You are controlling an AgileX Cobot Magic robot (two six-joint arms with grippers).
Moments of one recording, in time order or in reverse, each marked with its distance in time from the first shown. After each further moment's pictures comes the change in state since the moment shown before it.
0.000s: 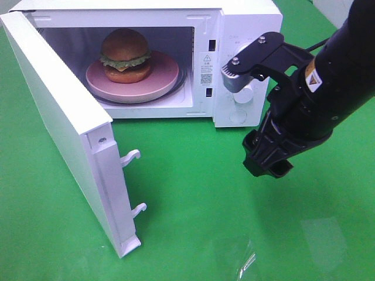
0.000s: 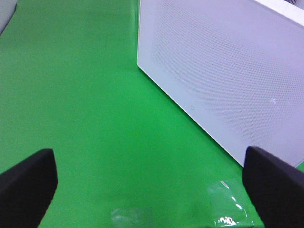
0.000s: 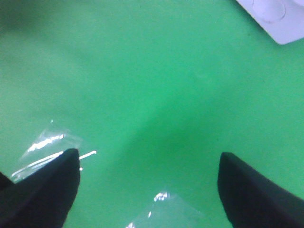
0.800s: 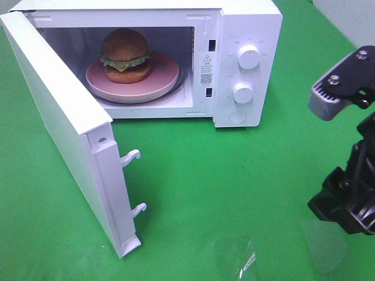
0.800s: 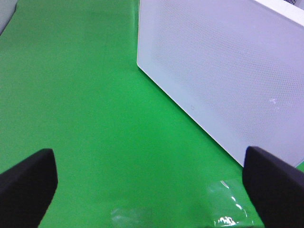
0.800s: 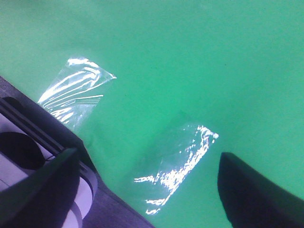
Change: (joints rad) left arm 0.000 0.000 0.000 0.000 0.000 0.000; right arm -0.010 -0.389 0.221 0.053 0.115 0.034
